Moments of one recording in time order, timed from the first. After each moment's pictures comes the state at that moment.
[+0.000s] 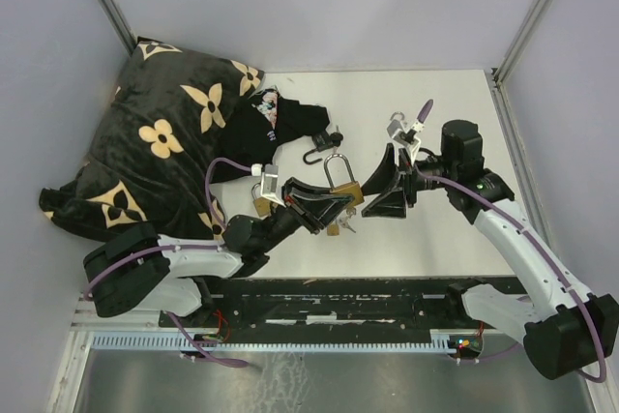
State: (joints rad) left arm -1.05 1.34 0.40 1.49 0.03 -0.69; right arm 0.33 1.05 0.91 -0.29 -1.32 0.05
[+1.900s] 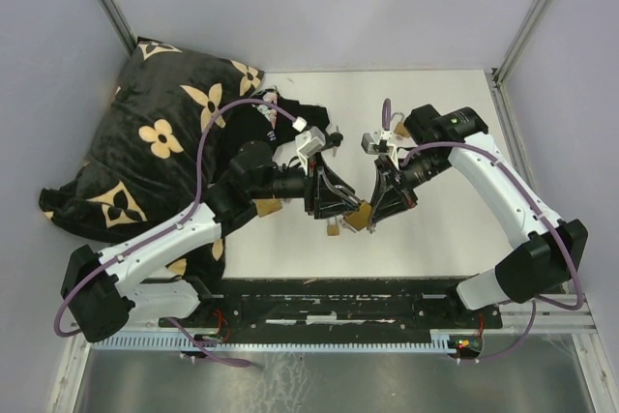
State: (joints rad) left arm -0.83 1.17 0.90 0.25 0.67 -0.44; right arm 0.40 1.47 1.46 -1.57 -1.20 -1.06
